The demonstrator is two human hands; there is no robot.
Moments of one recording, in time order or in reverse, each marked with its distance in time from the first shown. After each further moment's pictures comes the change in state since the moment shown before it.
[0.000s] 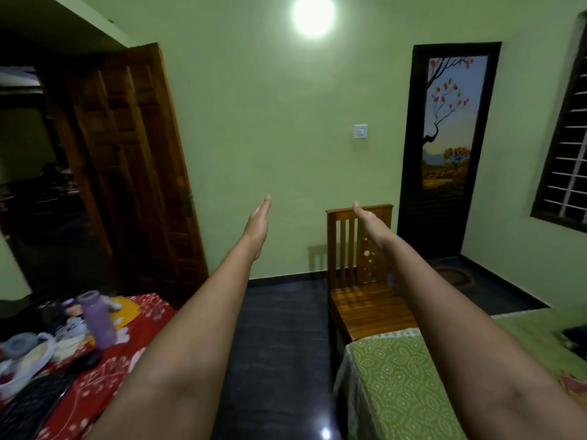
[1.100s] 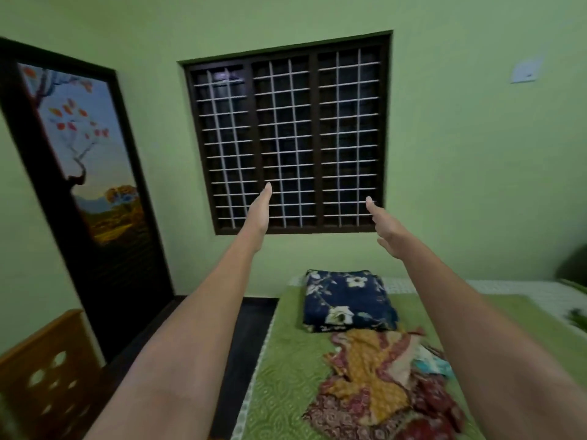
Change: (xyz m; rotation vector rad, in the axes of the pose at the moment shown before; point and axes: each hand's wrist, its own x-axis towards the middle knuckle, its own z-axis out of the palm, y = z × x) left_hand 0.304 0.023 0.623 -0.287 -1.289 0.093; right_hand 0.119 0.070 -0.417 -0.027 1.276 0.162
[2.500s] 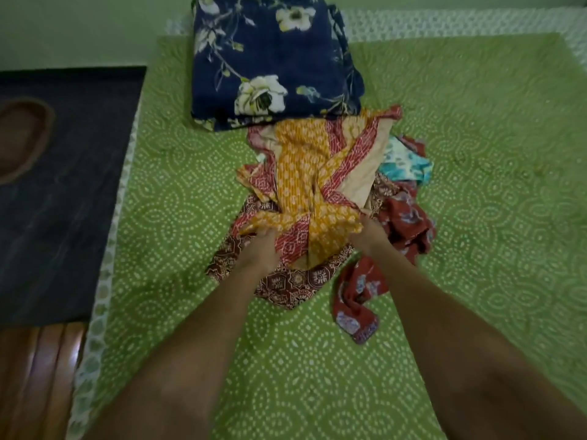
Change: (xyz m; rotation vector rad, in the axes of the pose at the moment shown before) left_hand 0.046 -0.691 0.192 1.047 -0.674 -0.563; right_hand 0.132 0.654 -0.058 -0.727 -0.084 0.830
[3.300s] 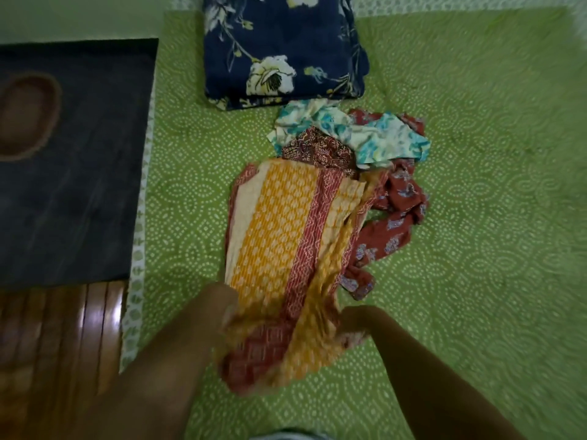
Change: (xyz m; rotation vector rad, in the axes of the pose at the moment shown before) left_hand -0.081 -0.111 0.008 0.615 -0.736 -0.124; right_hand -0.157 0.064 0.086 -0.336 -0.855 0.269
